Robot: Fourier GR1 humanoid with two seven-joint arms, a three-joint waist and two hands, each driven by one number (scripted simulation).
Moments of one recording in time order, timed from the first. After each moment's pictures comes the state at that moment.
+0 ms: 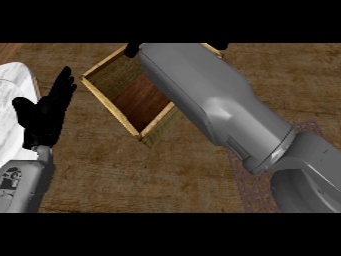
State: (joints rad) left arm -0.29 0.26 -0.01 -1.42 0.04 0.13 0.16; right arm -1.64 0.00 0.83 -0.32 0.45 -0.10 1.03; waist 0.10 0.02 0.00
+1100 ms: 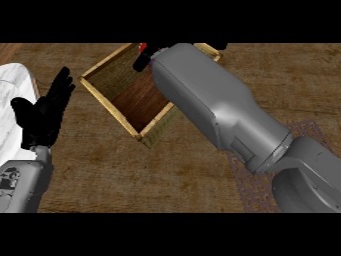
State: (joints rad) left arm -0.29 0.26 0.01 -1.42 0.03 0.12 0.15; right arm -1.55 0.00 0.83 -0.33 0.36 -0.05 1.03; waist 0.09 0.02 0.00
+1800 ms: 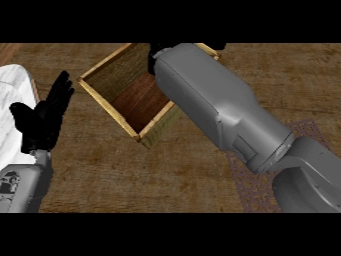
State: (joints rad) left arm -0.26 0.25 0.02 -1.42 0.03 0.12 0.14; right arm -1.54 -0.01 0.80 -0.33 0.33 -0.17 1.07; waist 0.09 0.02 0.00
